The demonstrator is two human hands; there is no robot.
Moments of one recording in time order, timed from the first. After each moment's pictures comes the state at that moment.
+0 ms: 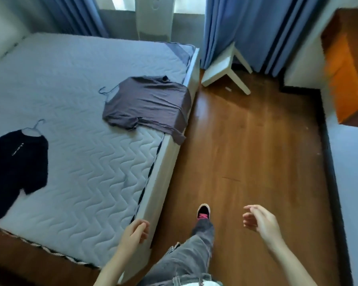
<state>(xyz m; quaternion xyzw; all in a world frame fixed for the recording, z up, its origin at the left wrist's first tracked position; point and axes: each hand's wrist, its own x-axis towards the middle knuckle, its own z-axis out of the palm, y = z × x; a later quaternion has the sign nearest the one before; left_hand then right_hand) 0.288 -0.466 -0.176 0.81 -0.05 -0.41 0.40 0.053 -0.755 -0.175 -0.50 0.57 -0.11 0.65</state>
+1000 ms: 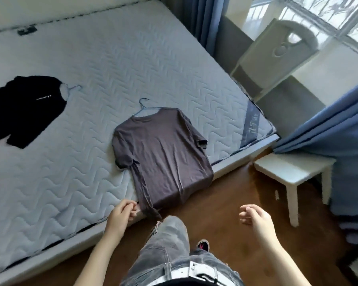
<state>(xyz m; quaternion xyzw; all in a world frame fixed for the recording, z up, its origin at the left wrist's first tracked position) 0.614 -0.947 -0.187 0.74 0.32 -0.15 0.57 0.624 -1.334 -0.153 -0.73 0.31 0.13 0.59</state>
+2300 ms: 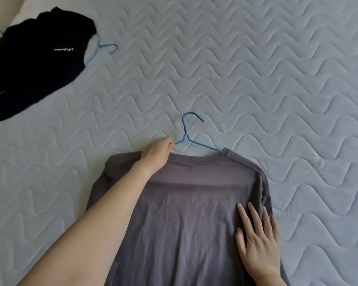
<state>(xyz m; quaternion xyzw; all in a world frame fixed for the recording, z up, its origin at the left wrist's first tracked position) 1.194 -0.819 -0.512 0.93 0.26 -0.14 0.23 1.151 -1.187 -0.565 -0.96 -0.24 0.09 0.11</state>
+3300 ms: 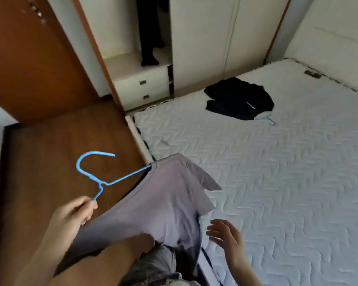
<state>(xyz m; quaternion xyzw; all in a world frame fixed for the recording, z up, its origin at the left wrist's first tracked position) 0.562 -1.207 -0.018 0.48 0.73 0.33 0.35 0.927 -1.225 -0.124 -0.62 -0.26 0.59 0.44</state>
